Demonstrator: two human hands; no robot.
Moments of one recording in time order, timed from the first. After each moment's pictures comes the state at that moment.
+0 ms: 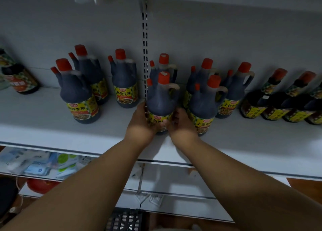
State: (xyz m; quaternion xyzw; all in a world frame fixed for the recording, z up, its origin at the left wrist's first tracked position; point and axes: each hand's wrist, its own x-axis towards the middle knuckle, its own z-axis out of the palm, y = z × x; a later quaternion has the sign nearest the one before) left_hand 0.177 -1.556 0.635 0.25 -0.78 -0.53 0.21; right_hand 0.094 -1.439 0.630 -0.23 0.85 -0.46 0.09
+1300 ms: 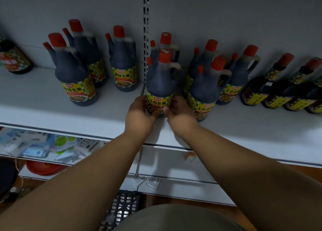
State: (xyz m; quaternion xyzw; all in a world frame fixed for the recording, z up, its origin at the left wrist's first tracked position) left_hand 0.189 -1.543 0.616 0.29 -0.81 -0.44 0.25; right_hand 0.102 -1.434 0.620 -0.22 0.84 -0.48 0.13
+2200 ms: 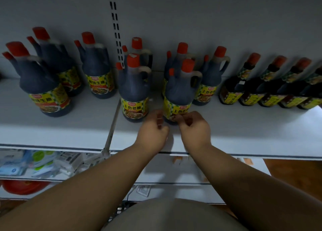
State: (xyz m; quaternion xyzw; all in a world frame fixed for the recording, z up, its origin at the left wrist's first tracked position) left_hand 0.160 -1.457 0.624 0.21 -0.81 -0.53 0.15; right_hand 0.089 -1.336 0.627 -0.11 0.88 -0.45 0.00
